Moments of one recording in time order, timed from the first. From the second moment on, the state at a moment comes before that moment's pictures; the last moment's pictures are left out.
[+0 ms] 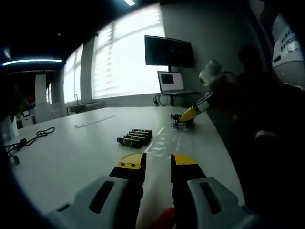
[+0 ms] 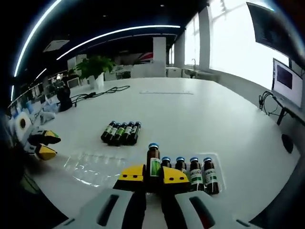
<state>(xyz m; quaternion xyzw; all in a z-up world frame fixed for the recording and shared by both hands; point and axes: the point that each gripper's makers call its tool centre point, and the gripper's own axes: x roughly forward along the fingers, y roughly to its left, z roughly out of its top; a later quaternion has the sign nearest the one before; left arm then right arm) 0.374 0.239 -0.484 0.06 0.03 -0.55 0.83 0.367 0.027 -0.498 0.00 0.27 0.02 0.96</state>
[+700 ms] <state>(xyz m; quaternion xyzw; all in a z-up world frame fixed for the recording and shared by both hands) 0.372 0.239 -0.488 0.08 0.02 -0.55 0.83 0.373 0.030 -0.510 0.01 0.29 -0.01 0.96</state>
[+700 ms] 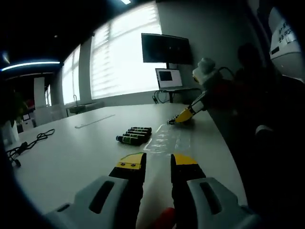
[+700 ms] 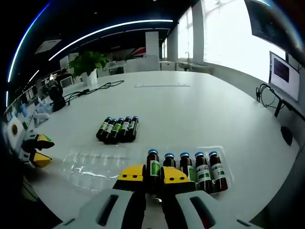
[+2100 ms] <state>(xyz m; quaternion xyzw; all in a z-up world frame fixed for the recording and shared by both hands) 0.372 0.238 -0.489 0.08 0.03 -0.55 0.83 0.380 0.030 -0.501 -0.04 0.27 0.05 0.96</state>
